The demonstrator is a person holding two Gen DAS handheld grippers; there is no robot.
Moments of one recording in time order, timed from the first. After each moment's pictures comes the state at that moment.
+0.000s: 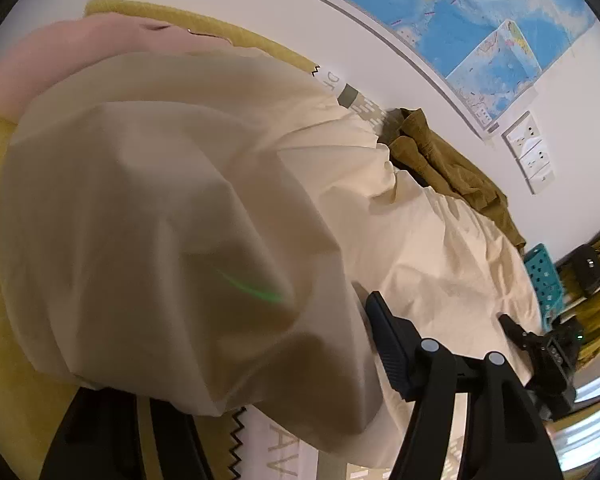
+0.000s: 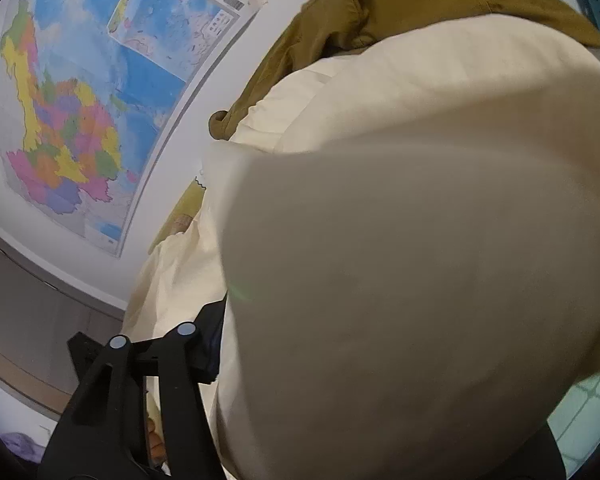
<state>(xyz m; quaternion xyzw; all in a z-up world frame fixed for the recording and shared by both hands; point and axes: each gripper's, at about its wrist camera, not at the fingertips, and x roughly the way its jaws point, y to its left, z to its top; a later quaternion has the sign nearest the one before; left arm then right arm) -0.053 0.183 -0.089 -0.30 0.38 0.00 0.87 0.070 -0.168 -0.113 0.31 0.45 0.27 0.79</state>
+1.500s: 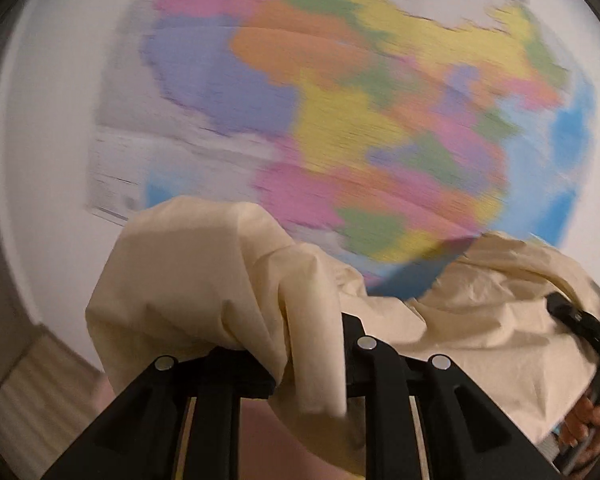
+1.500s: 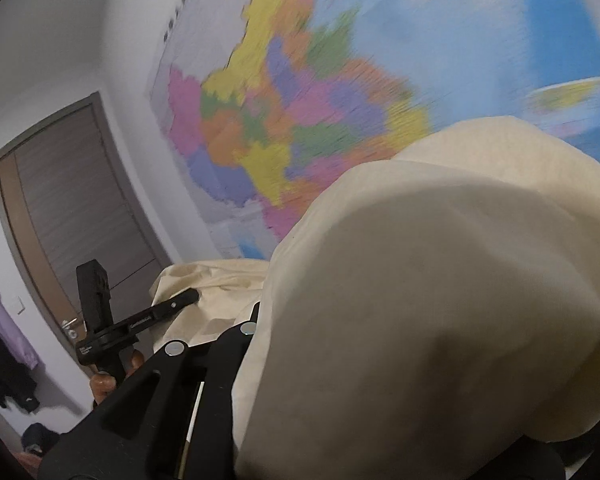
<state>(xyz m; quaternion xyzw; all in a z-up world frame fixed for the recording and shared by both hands) -0.051 0.398 0.142 -0.16 0.16 0.15 0.96 0.134 0.125 0.141 0.13 0.23 0.51 0.82</state>
